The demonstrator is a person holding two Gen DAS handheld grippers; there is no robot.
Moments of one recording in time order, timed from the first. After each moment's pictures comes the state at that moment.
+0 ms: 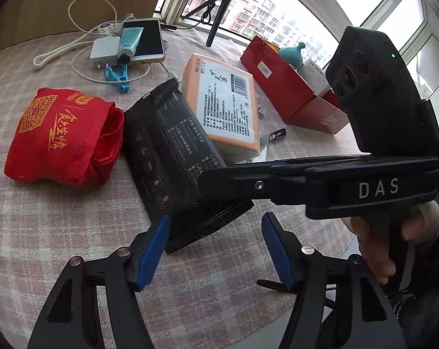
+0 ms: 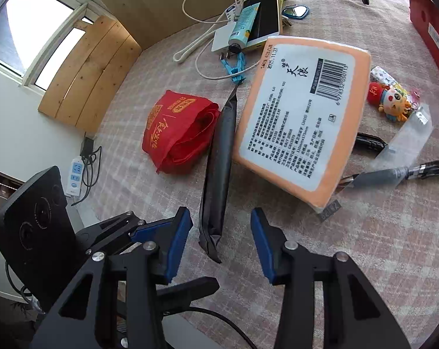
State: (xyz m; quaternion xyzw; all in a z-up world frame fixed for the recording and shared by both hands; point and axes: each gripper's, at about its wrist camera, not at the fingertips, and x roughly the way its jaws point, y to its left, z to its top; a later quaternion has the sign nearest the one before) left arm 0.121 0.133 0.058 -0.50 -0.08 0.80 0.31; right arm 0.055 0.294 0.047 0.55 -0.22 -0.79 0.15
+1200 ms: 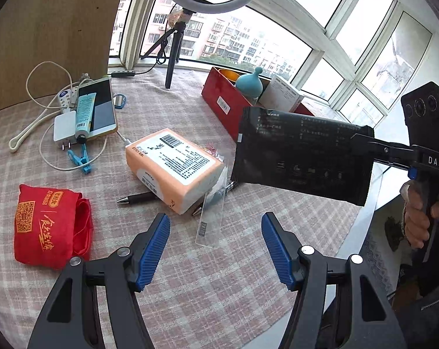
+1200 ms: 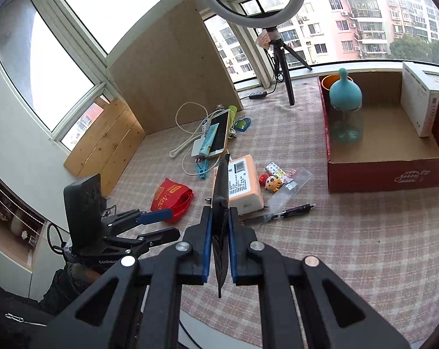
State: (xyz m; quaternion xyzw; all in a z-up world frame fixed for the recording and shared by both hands) left arm 0.099 0.186 0.127 -0.45 -0.03 0.82 0.35; right arm 0.179 0.431 0.180 0.38 -0.23 -0.89 0.07
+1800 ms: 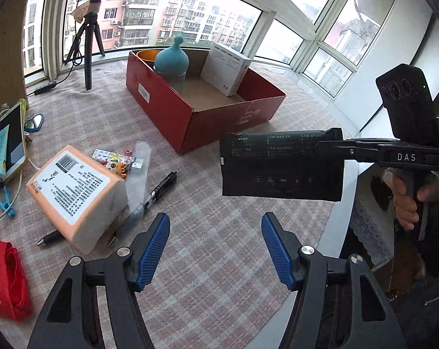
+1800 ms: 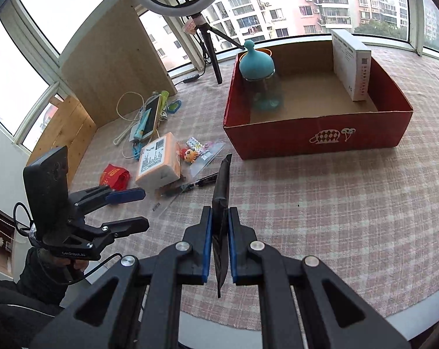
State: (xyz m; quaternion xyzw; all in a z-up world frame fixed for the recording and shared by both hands) left arm 0.111 0.300 0.121 -0.46 0.04 0.76 0.45; right arm 0.221 0.505 0.140 0.44 -0.23 -0.87 -0.01
